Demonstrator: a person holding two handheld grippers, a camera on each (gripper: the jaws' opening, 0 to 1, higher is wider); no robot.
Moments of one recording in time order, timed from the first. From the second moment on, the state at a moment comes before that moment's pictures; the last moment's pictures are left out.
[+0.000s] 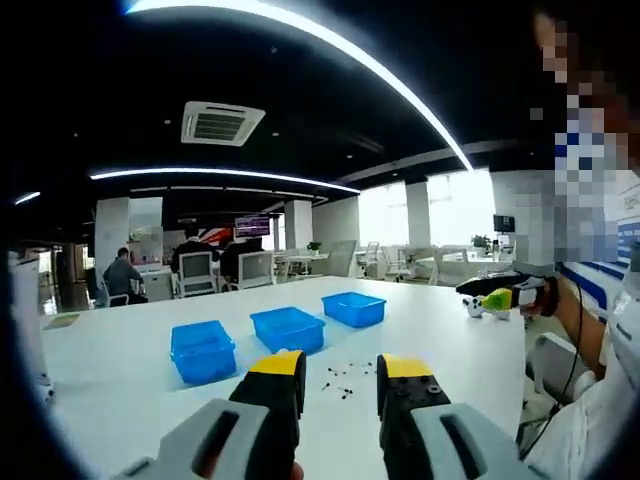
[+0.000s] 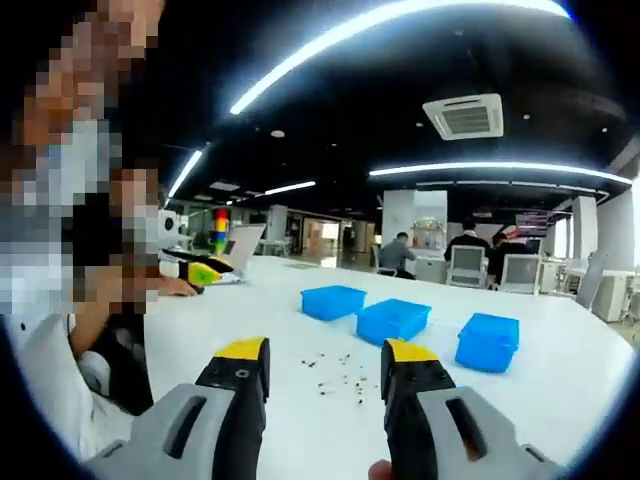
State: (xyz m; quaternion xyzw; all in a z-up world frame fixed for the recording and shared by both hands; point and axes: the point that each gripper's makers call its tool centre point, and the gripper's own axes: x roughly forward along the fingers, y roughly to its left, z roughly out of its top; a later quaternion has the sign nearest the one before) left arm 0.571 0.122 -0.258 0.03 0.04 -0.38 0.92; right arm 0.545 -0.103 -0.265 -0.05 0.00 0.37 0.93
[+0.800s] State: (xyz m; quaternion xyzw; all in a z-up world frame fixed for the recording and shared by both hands) left arm 0.601 0.091 -0.268 0.17 0.13 -0.39 0.90; right arm 0.538 -0.148 -0.284 -0.09 0.05 0.39 0.92
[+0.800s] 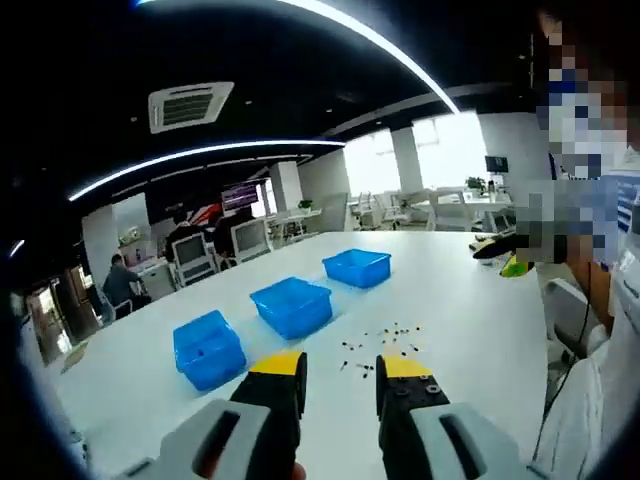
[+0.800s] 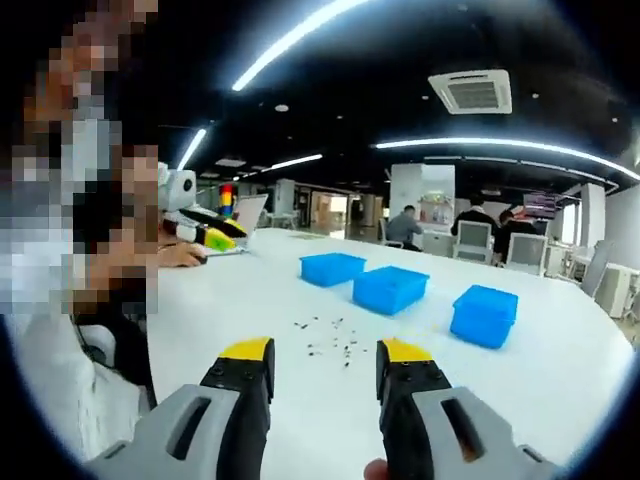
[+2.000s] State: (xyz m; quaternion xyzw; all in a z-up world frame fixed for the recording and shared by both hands) left arm 0.702 0.028 -0.399 0.26 0.43 -0.48 0.71; right arm 0.529 -0.118 -0.295 -0.11 0.05 0.41 0.90
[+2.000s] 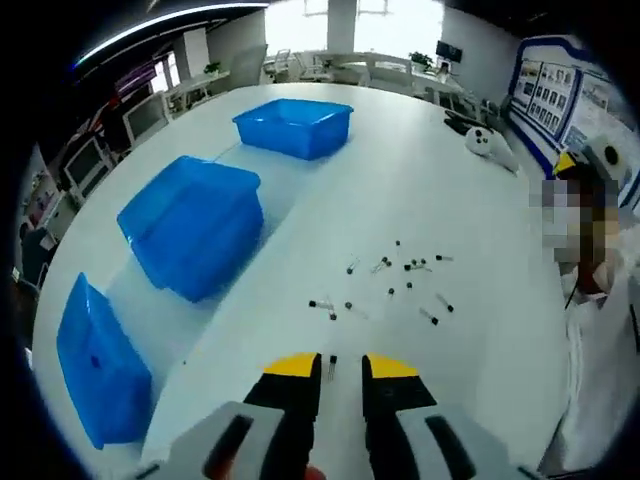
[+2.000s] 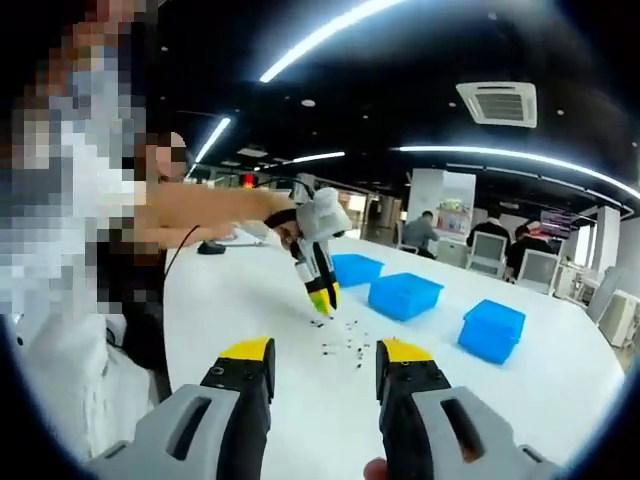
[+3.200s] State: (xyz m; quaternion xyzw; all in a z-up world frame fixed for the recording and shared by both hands) left arm 0.713 0.030 -0.337 0.18 0.38 -0.46 0.78; right arm 0.528 -0.123 -0.291 -0.11 0.05 0.42 0.90
